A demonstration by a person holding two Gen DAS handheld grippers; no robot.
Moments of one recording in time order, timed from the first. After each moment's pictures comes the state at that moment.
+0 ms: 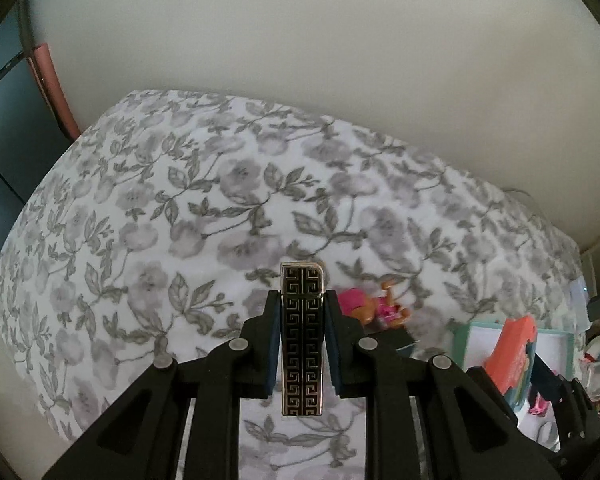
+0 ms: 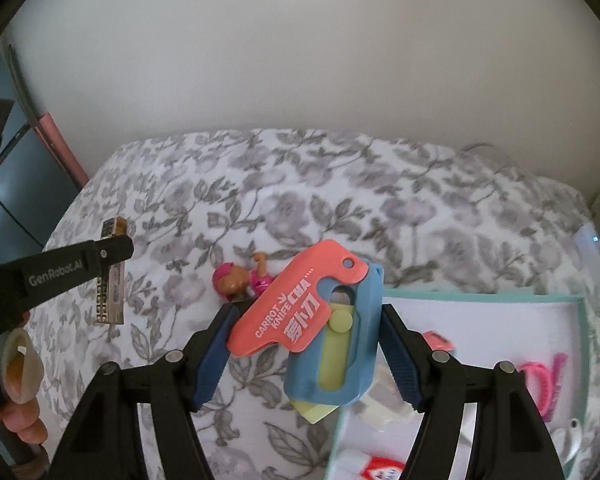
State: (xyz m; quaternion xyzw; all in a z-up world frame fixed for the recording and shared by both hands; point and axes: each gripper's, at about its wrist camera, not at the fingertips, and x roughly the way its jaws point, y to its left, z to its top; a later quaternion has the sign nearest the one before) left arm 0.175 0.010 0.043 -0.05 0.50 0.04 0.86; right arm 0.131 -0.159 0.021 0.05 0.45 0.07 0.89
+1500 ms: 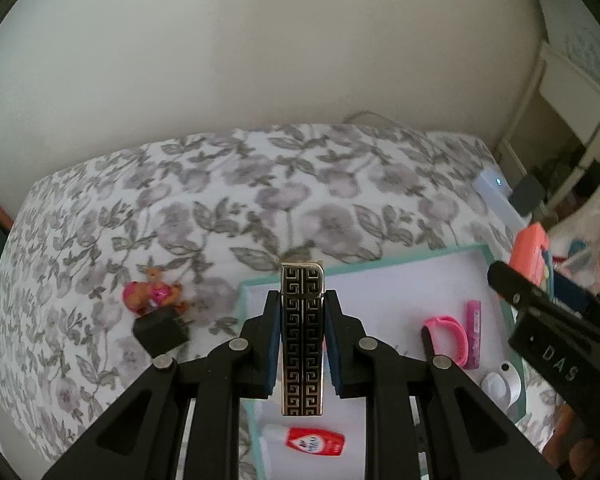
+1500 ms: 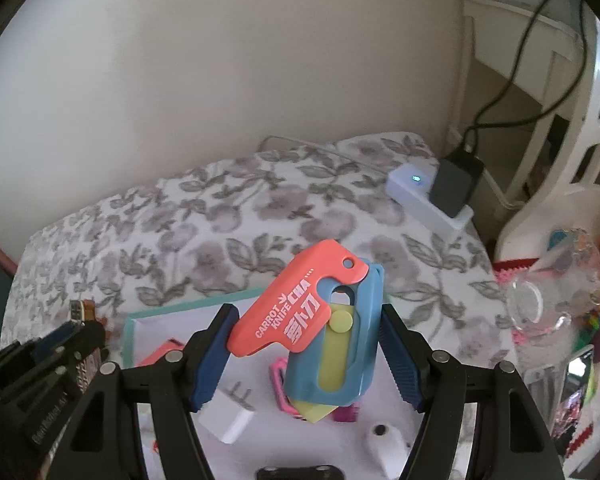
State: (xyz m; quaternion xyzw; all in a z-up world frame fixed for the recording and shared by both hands) left arm 0.131 -0.228 0.037 0.09 0.50 -0.10 0.86; right arm 0.085 -0.390 0.020 0.14 0.44 -0.11 0.88
